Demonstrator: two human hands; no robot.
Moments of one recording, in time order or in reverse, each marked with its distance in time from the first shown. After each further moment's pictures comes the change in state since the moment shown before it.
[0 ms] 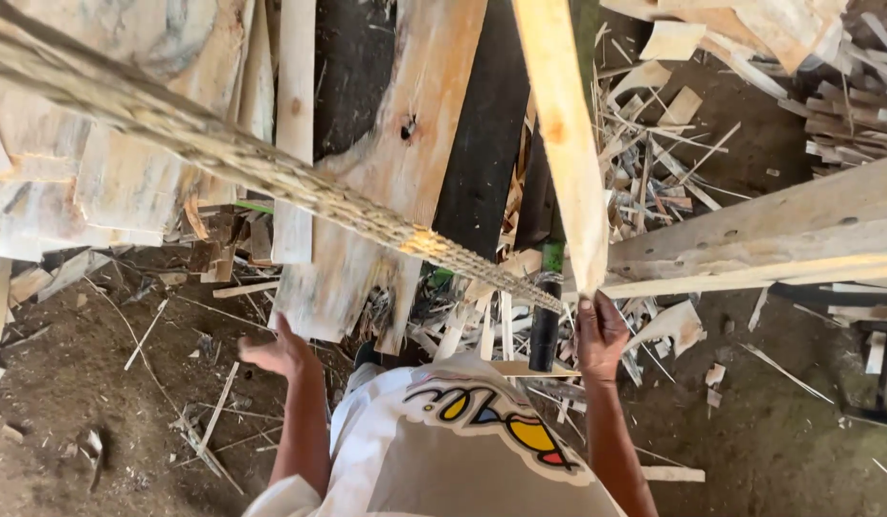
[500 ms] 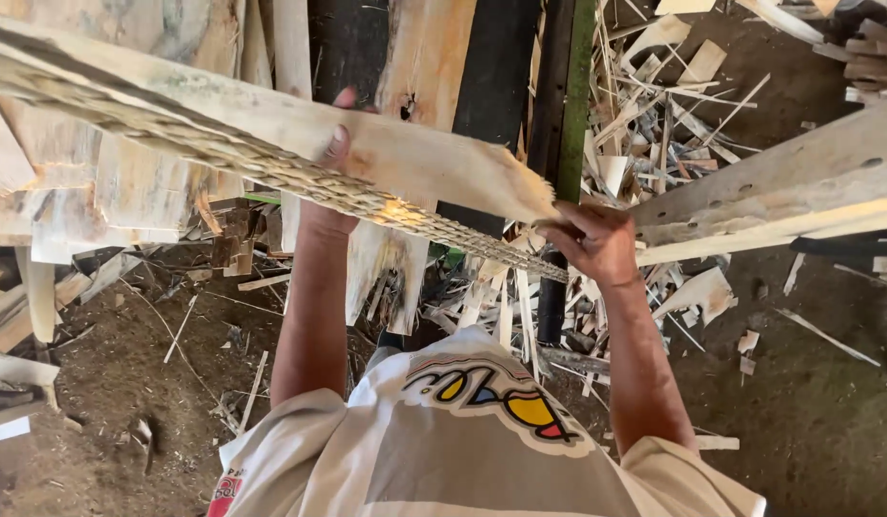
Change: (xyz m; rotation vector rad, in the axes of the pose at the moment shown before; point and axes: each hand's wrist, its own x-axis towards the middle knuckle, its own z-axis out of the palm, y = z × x) left_hand -0.070 0.282 0.070 -1.101 -1.620 -0.019; right_hand 0.080 -0.118 0.061 -0.608 -0.400 -0.925
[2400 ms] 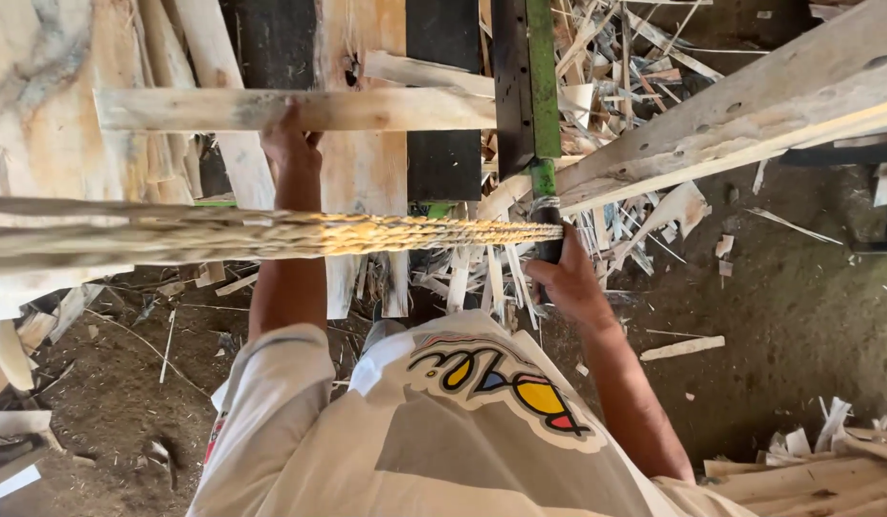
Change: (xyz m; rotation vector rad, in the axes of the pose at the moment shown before) left_hand 0.107 -0.113 -0.217 0.149 0.791 -0.078; right_hand -0.044 -0.116 0.010 0.654 -0.059 1.292
